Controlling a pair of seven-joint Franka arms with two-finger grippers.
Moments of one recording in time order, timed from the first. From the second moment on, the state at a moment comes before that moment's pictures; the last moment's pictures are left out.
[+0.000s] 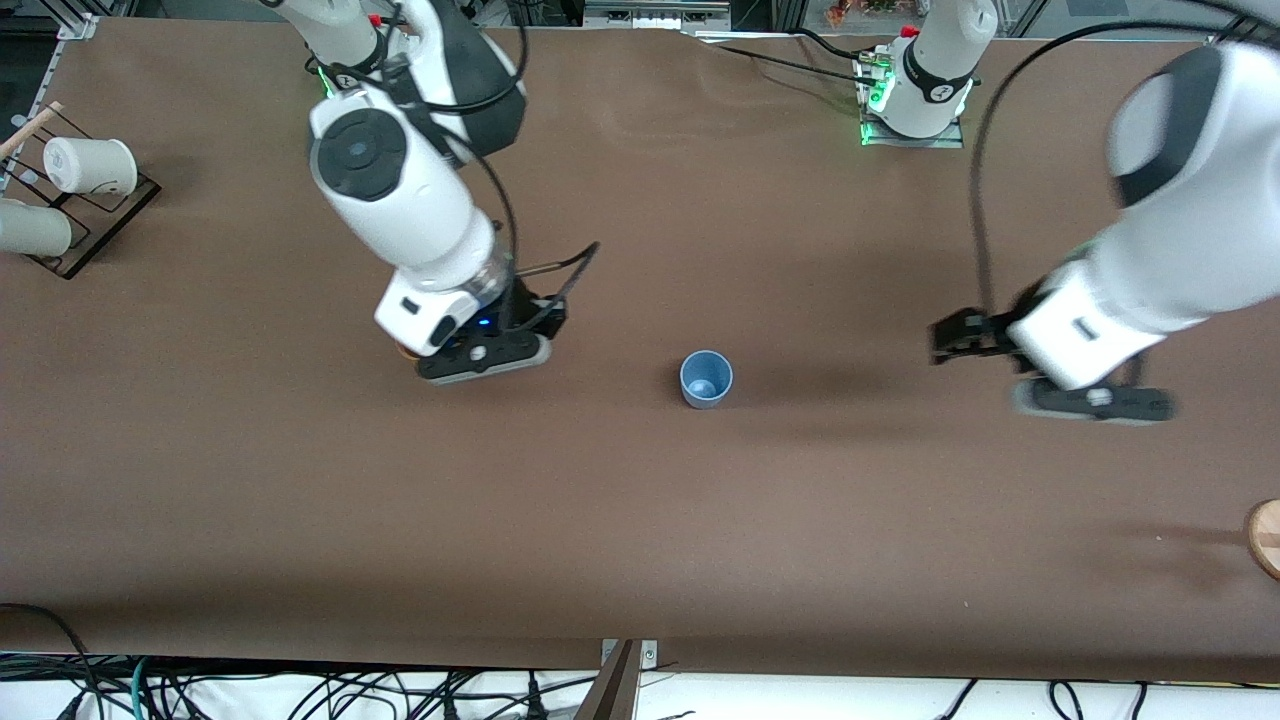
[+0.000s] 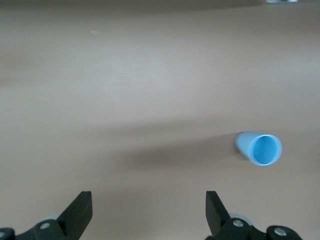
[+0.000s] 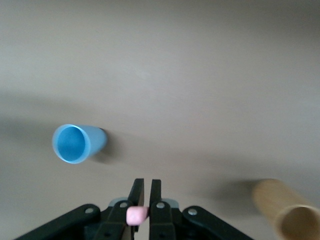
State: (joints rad) left arm -0.09 0.38 -0.05 -1.16 -0.06 1.53 -0.07; right arm 0.54 0.51 0.05 -1.28 0.09 1.98 0.43
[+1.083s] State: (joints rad) left arm 0.01 0.09 0.02 -1.52 -0.06 1.49 0.08; right arm 0.74 0.69 0.03 -1.17 0.01 2.23 0.78
